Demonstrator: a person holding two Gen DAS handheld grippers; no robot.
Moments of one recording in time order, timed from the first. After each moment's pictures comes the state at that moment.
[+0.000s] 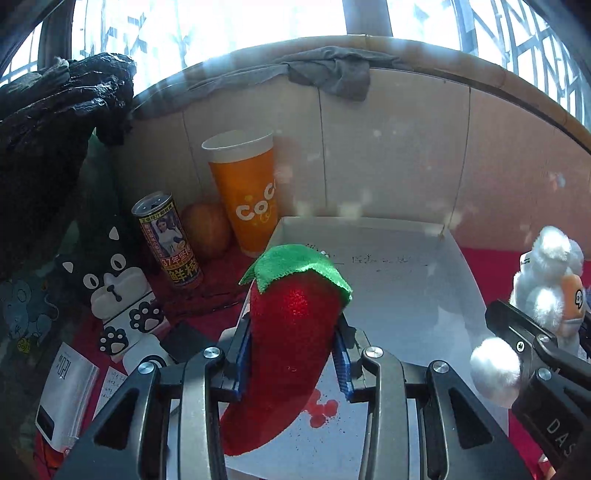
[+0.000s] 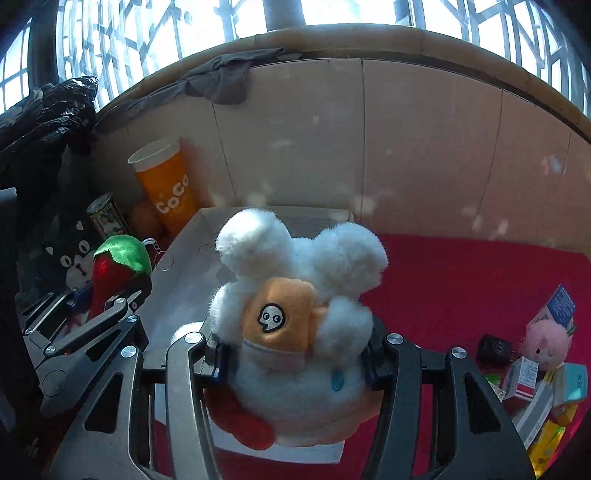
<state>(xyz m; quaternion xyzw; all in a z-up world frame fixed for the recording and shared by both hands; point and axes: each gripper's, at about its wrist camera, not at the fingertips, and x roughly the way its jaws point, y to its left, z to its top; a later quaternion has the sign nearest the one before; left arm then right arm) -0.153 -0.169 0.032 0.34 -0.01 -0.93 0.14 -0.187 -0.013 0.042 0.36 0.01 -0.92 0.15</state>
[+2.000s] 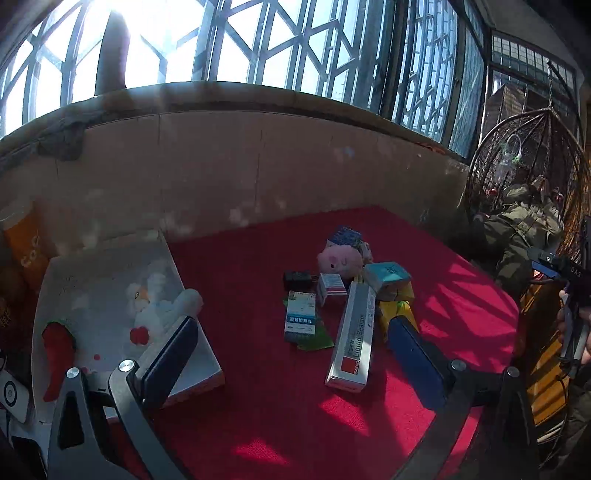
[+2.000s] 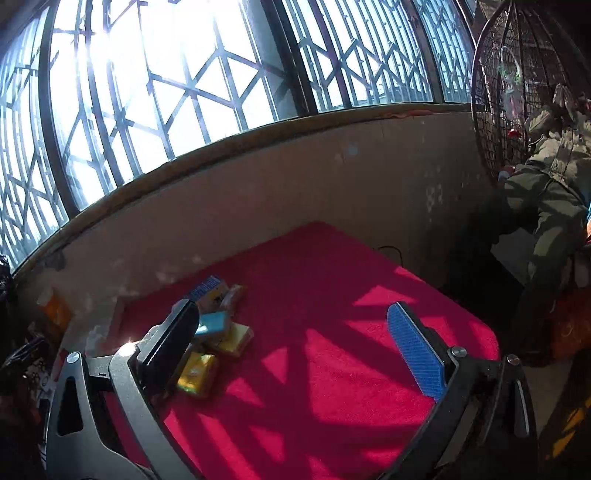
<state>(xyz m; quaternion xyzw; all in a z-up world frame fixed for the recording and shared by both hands) -0.037 0.009 0.044 0.32 -0.04 -0.90 -0.29 0.058 0.397 0.116 0.27 -0.16 -0.94 -0.10</state>
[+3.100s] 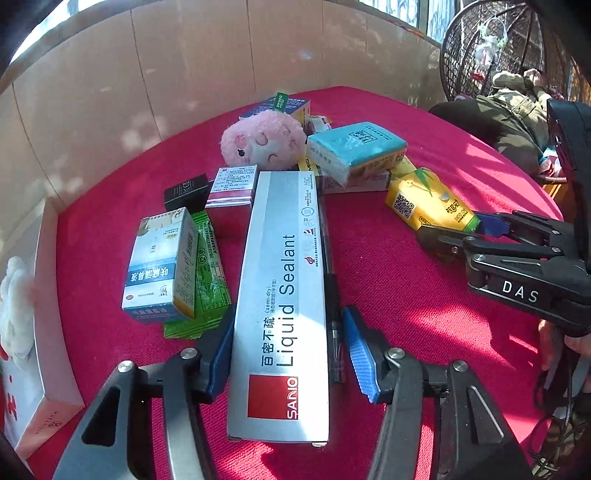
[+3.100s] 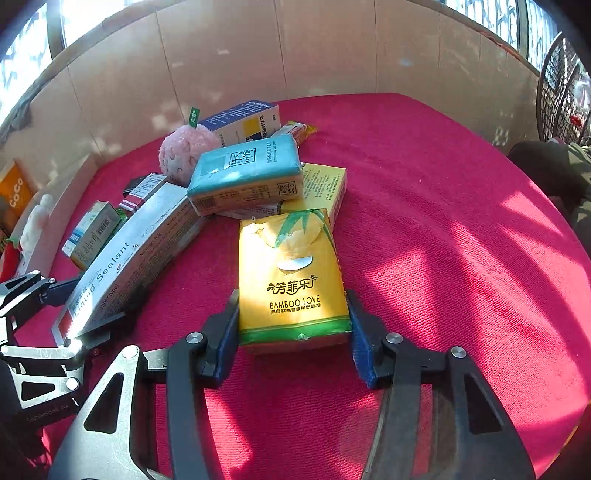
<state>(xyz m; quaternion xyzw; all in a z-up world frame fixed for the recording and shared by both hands) -0.067 0.139 -0.067 0.42 -0.16 -0.84 -0.31 -0.059 0.327 -0.052 0.42 -0.09 -0.90 -0.07</state>
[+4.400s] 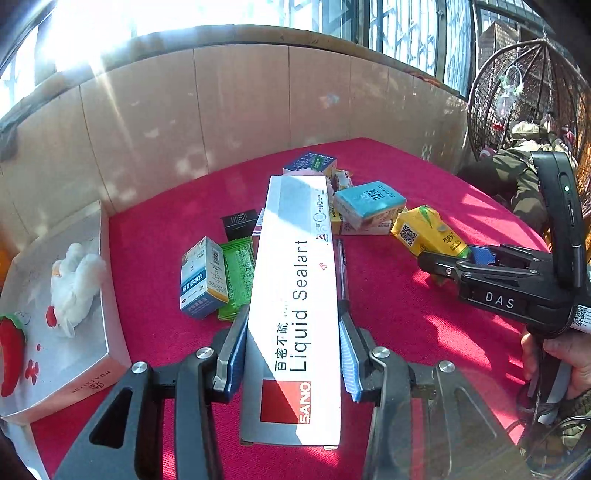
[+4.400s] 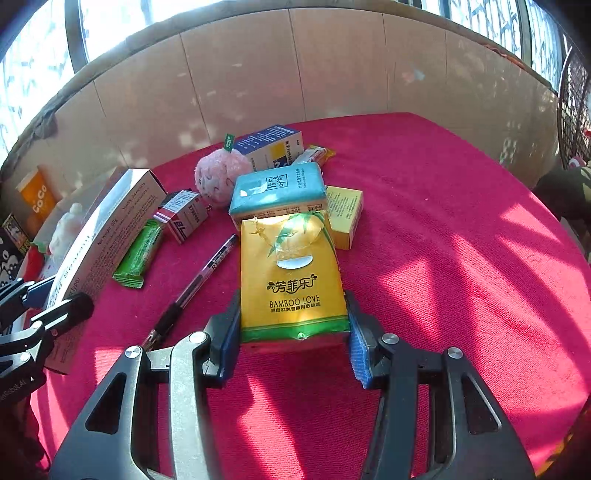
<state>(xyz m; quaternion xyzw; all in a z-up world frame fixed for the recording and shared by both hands) -0.040 0.101 -0.022 0.36 -0.10 -0.89 -0.27 -0.039 0.308 -0.021 0.39 -0.09 -0.92 -0.05</state>
